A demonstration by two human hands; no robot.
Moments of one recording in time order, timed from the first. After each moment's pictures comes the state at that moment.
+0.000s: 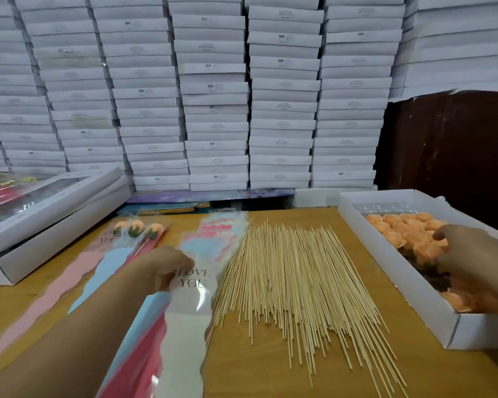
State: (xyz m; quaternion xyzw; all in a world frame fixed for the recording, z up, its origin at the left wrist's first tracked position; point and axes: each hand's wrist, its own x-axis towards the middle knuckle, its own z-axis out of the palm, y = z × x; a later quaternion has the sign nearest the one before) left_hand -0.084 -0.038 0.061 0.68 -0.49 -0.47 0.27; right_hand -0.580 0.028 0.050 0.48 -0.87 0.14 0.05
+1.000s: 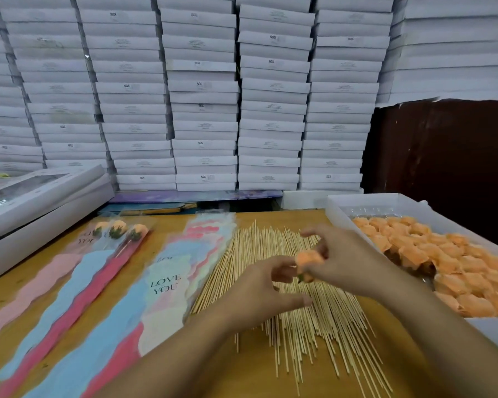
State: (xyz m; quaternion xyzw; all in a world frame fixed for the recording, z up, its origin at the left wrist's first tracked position) left_hand -0.230 0.017 0.027 0.38 -0.81 -0.34 0.29; right_hand -0.409 0.059 0.094 0.71 -0.63 0.27 -0.15
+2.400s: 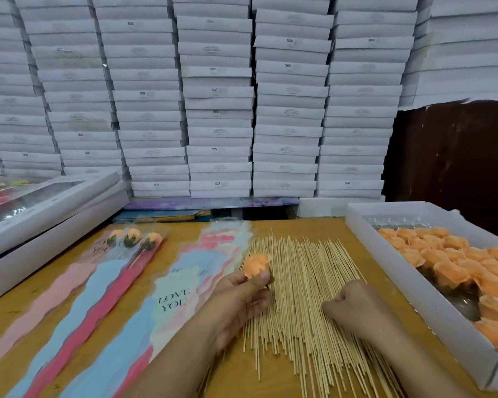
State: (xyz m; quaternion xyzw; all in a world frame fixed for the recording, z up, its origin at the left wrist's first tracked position) left_hand -0.180 -0.017 0.009 0.36 -0.42 -0.70 0.46; right_hand -0.410 0.014 0.009 0.59 -0.75 0.23 -0.21
